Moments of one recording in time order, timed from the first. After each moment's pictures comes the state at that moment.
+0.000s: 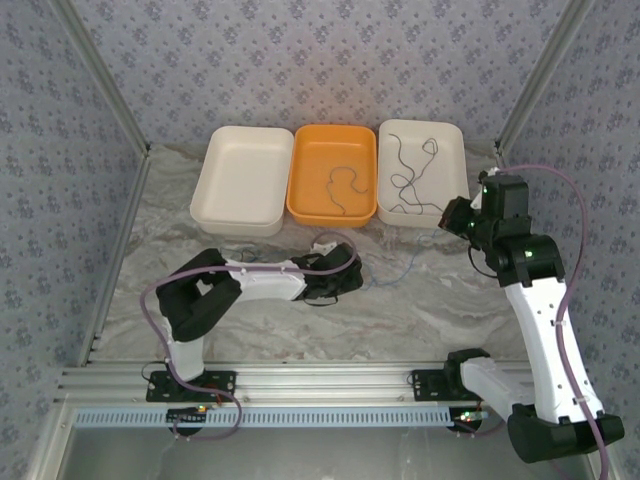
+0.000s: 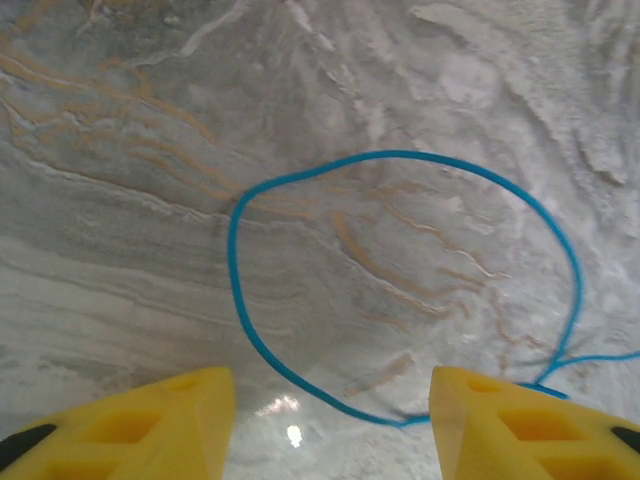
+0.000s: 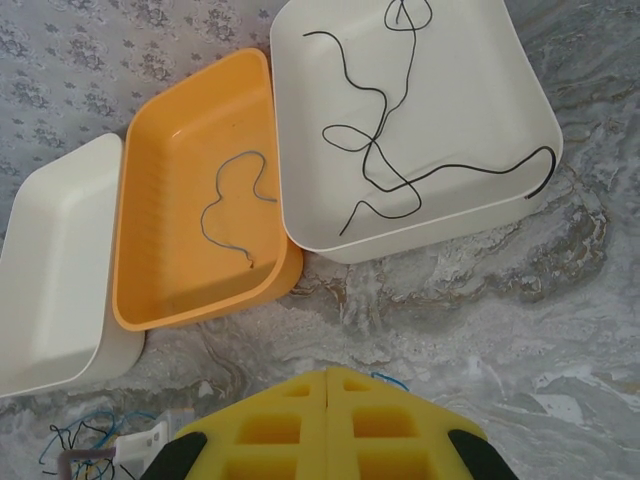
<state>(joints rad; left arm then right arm) -1.04 1.87 1.08 -0.16 -0.14 -1.21 0.14 0.96 1.25 -0.92 -0.02 0.53</state>
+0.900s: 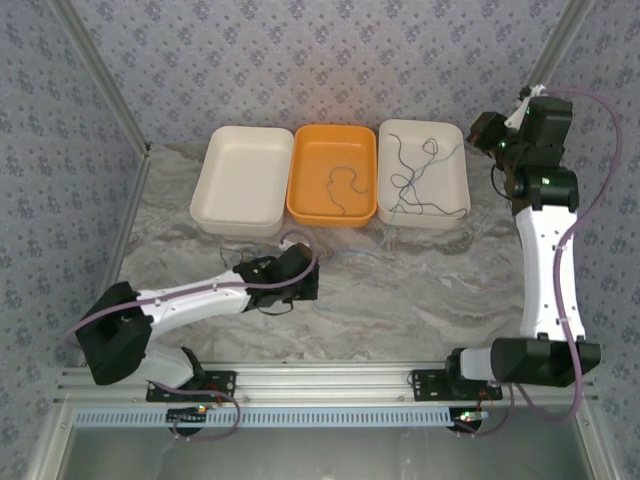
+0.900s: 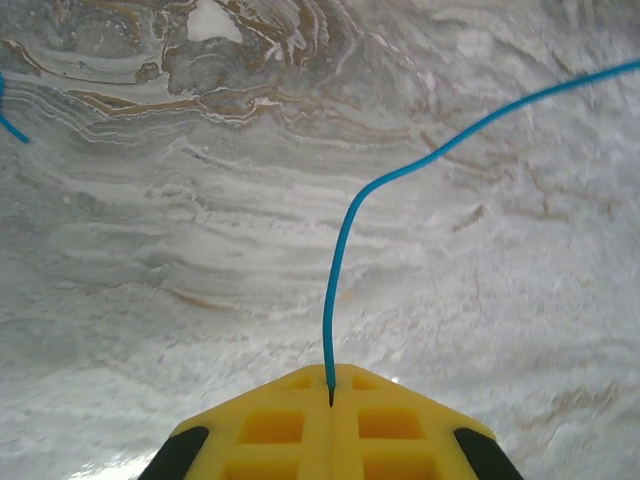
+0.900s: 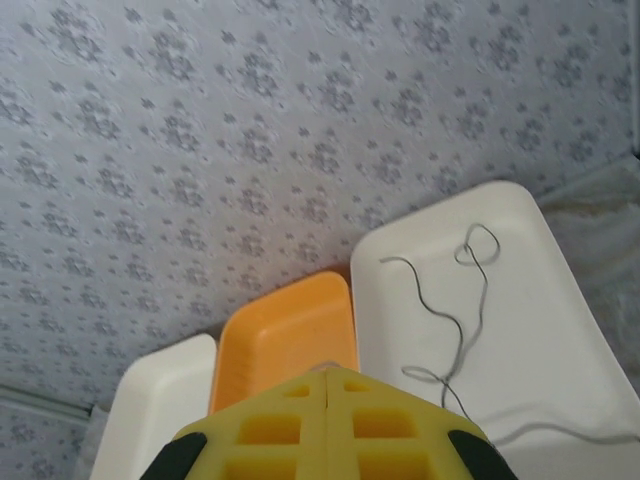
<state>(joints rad) -0.98 1.39 0.84 -0.40 -0.12 -0.82 -0.09 1.36 1.67 -0.61 -0.21 0.52</state>
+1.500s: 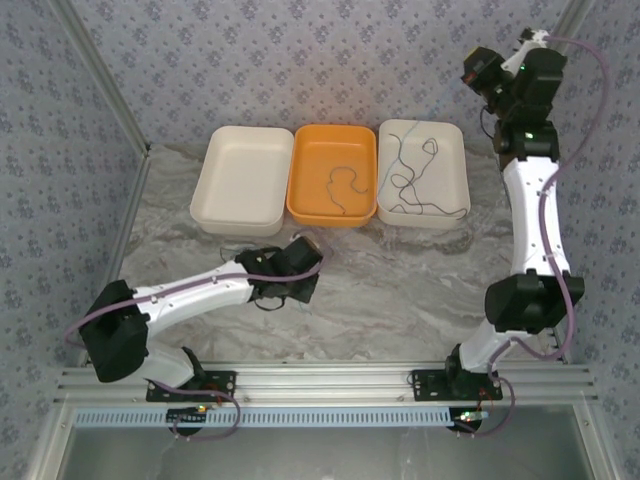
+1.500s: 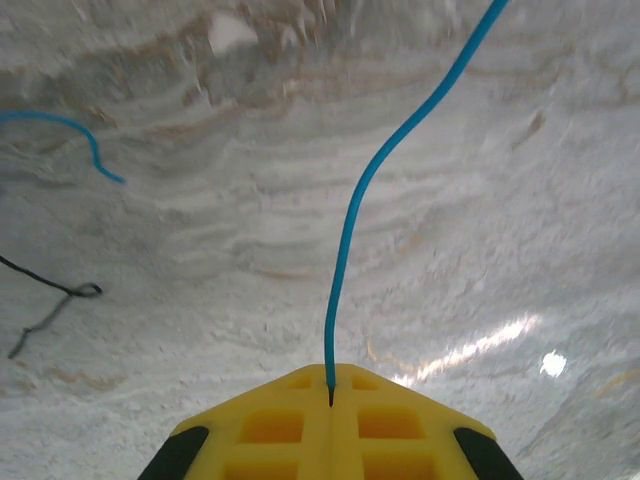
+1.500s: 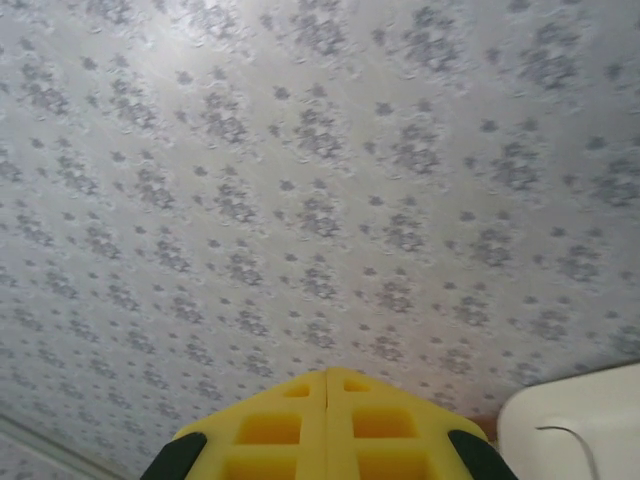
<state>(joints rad) -0.97 1.43 1.01 -0.66 -0.17 -0.54 -0.05 1.68 1.95 -0.25 -0.31 0.70</state>
